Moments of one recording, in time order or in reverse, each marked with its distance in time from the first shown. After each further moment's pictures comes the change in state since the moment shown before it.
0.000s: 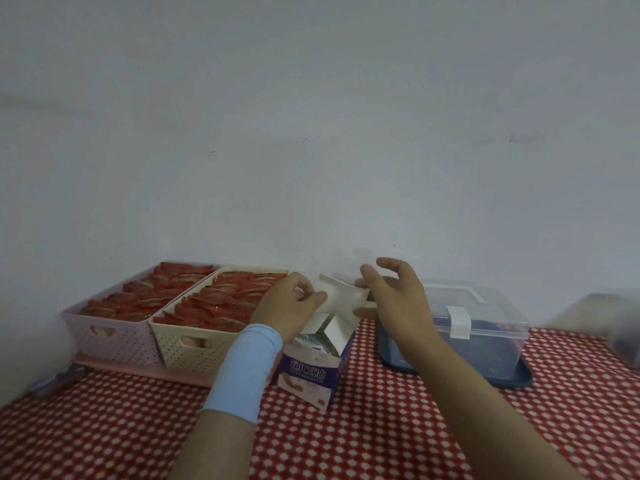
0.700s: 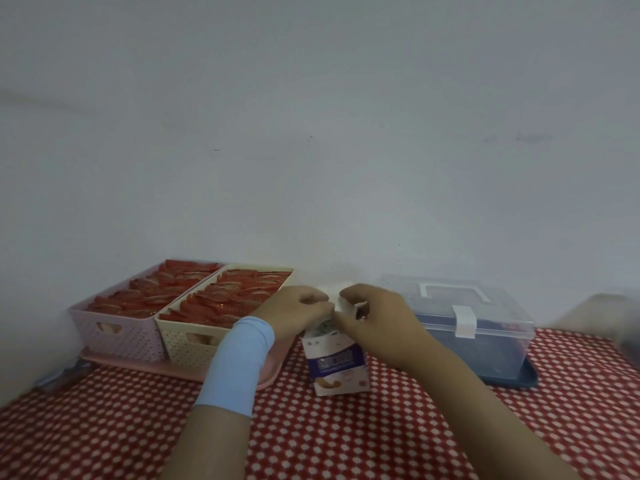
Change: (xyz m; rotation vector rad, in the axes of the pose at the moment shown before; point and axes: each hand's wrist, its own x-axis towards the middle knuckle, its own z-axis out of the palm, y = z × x) left_hand -0.001 -0.001 -0.013 0.061 -0.290 -0.012; right_hand -0.011 0.008 0.003 -0.692 -0.346 -0.214
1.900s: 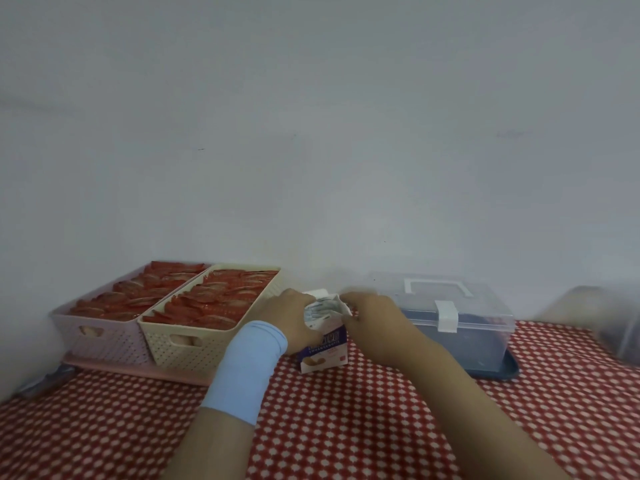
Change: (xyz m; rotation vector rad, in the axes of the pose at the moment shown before) left_hand 0.005 0.010 0.023 0.667 0.013 0.036; right_hand 0.002 0.011 -0.009 -0.208 -0.111 0.086
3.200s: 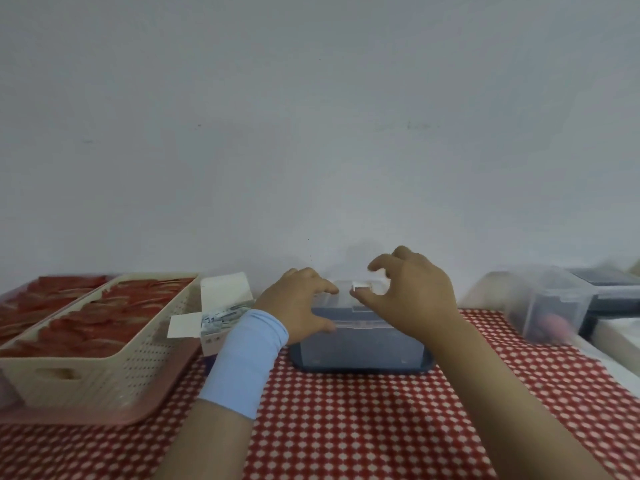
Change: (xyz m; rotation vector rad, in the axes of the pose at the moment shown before) left_hand 0.051 0.117 0.017 -0.167 0.108 0.357; right_hand -0.030 0.113 -0.100 -0.411 0.427 0.090
